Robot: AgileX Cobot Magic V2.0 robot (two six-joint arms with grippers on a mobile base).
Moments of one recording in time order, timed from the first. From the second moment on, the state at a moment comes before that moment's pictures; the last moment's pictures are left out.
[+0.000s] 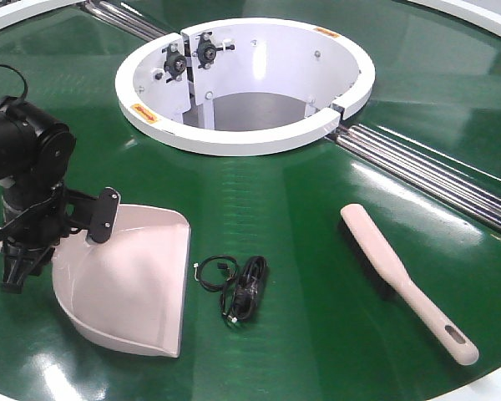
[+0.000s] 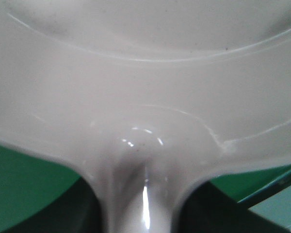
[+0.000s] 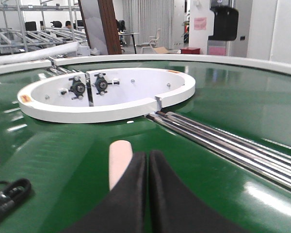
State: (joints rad) left arm -0.27 1.84 -1.33 0.36 1.21 1.14; right arm 0.12 -0.01 0.00 0.01 0.10 0.03
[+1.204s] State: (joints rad) left arm -0.27 1.84 -1.33 0.36 1.21 1.14; right arm 0.12 0.96 -0.74 0.10 0.77 -0.12
